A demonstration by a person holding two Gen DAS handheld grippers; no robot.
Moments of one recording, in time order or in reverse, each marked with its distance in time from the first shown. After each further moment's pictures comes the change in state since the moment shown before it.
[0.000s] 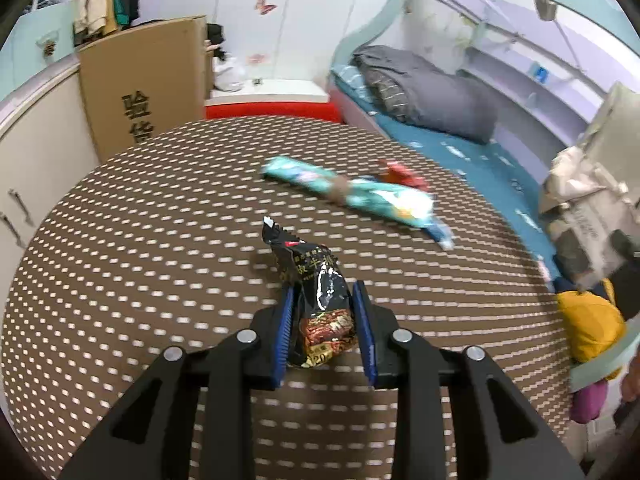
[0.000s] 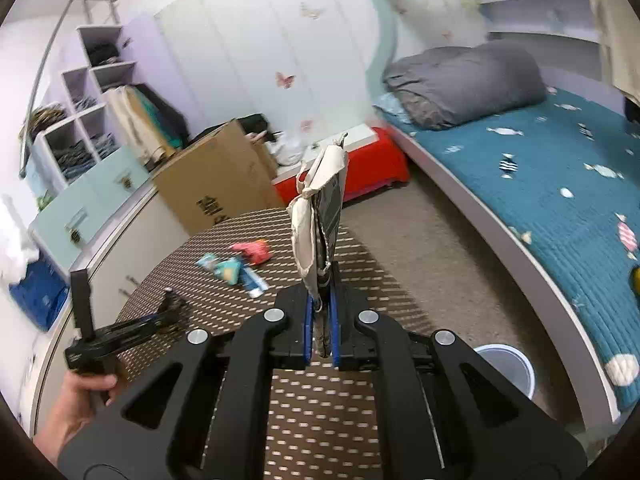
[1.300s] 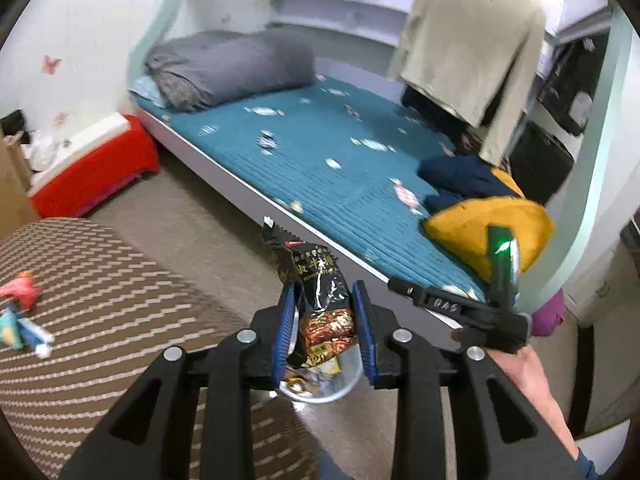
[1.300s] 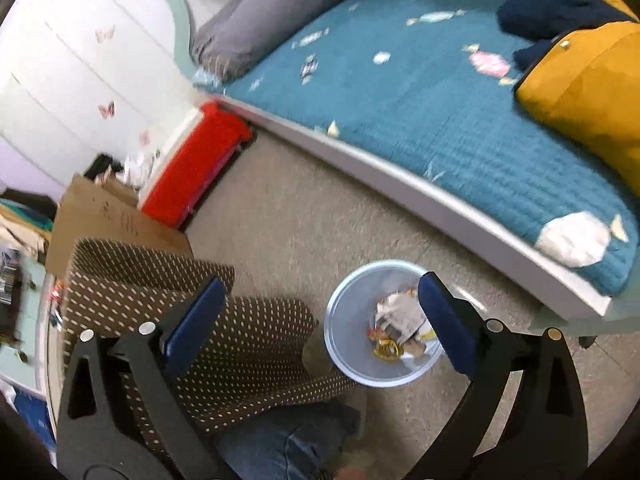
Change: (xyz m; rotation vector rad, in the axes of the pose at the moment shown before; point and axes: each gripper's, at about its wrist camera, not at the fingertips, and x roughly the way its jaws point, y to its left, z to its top) left arm 0.053 -0.333 -0.023 0.465 0.139 -0.370; right arm -0.001 -0.271 -0.084 0.498 0.113 -0.326
